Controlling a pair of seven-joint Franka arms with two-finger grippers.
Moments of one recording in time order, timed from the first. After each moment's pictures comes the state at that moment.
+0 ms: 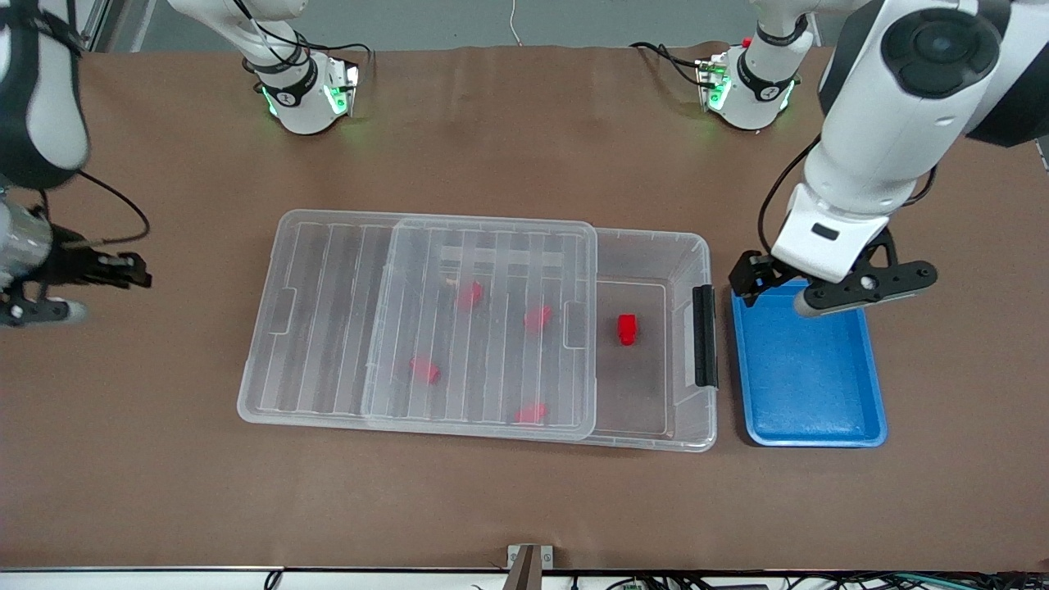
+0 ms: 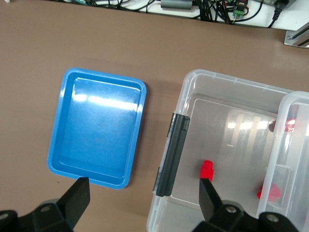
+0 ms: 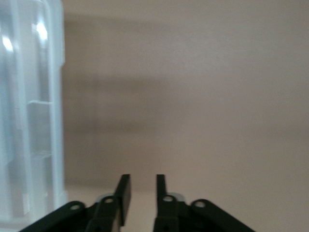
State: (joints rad) left arm -0.08 0.24 -0.36 -1.37 0.24 1.70 -0.57; right arm -0.05 0.20 -0.06 -1.74 0.02 1.81 -0.20
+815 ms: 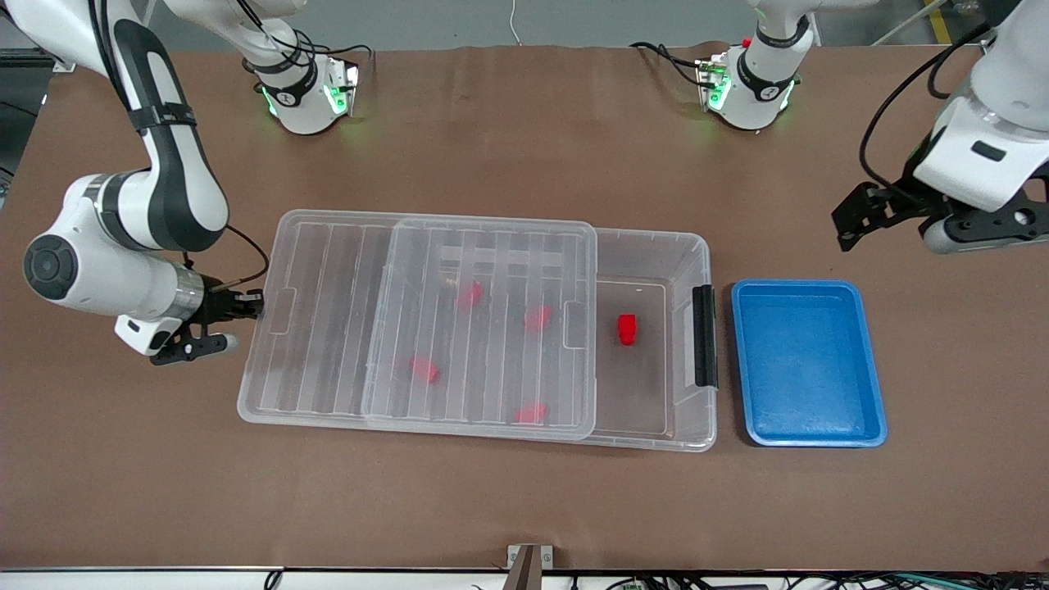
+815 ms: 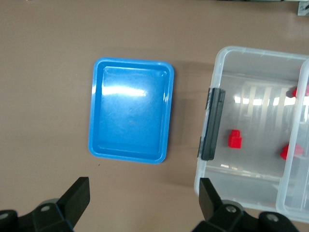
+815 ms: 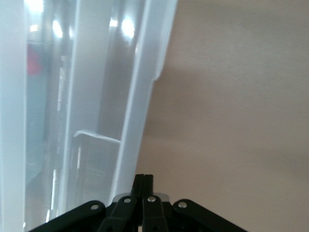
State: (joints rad) left arm -0.01 0.09 -0.22 -1.38 0.09 1.54 -0.27; right arm 0.11 0.29 -0.05 -1.87 0.19 2.01 -0.23
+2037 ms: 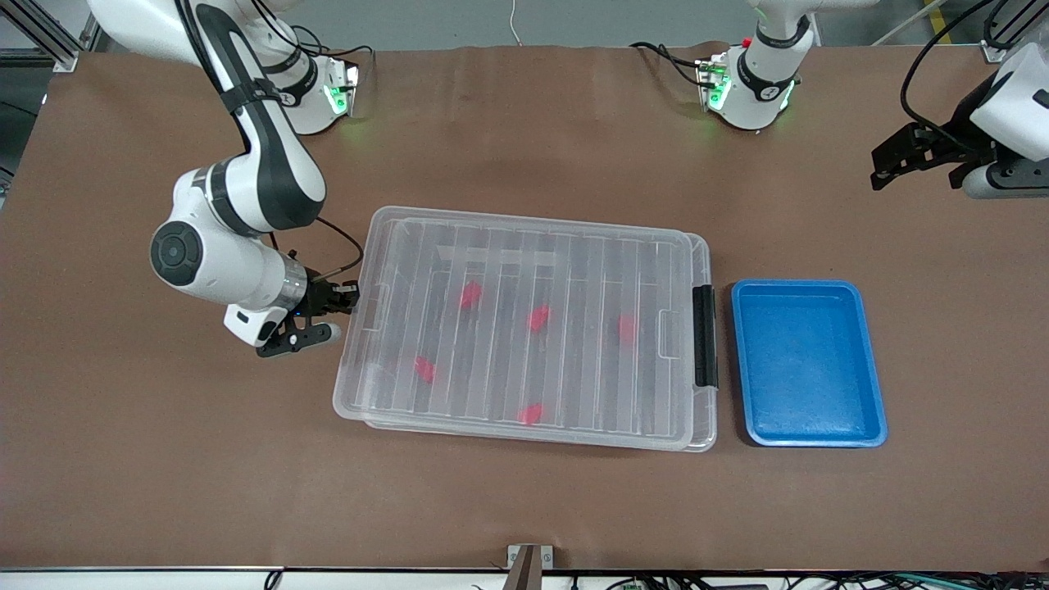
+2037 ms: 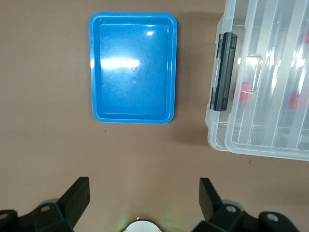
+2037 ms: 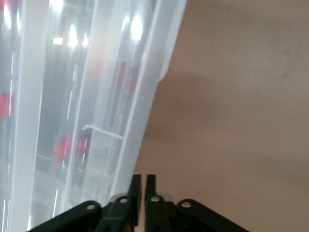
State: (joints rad) left arm -0.01 -0.03 -0.13 -1.51 0.01 1.43 -0.12; right arm 0.32 0.32 -0.06 -1.83 0.29 2.06 -0.08
